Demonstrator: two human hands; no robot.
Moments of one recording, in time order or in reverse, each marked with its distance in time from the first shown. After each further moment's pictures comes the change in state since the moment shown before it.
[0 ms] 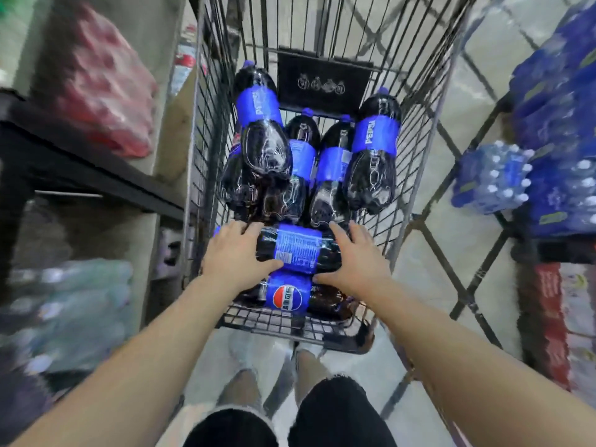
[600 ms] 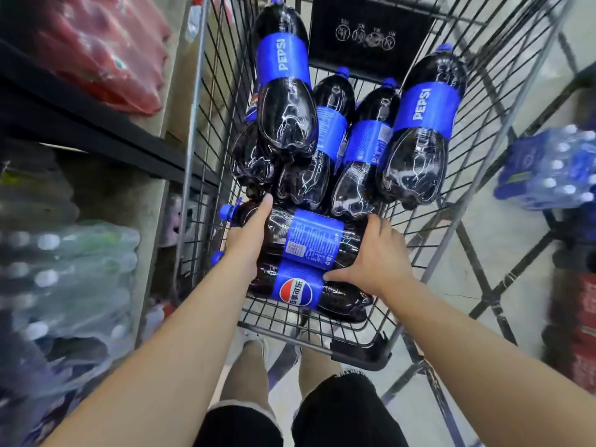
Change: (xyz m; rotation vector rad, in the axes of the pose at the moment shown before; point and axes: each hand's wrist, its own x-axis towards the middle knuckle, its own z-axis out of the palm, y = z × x) left_hand 0.063 -0.010 0.068 -1.444 0.013 -0.905; right_hand 0.045 0.016 0.029 -0.090 0.013 0.036
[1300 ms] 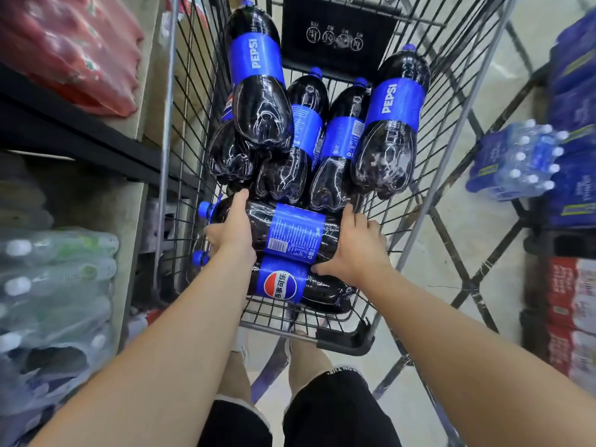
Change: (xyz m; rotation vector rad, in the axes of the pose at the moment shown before) left_hand -0.029 0.004 0.023 -0.280 0.241 0.062; right_hand -0.011 -0.005 0.000 0.039 -0.042 0.012
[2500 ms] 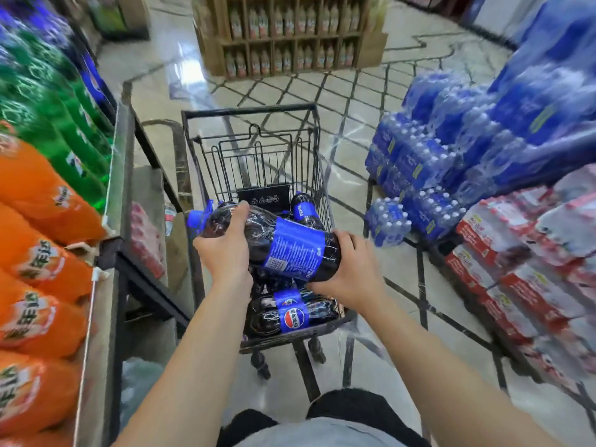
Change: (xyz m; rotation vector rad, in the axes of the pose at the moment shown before) left_hand -0.252 0.113 -0.249 -0.190 -0.653 0.584; right_hand -0.344 -0.111 -0.075 0.403 0.883 0.115
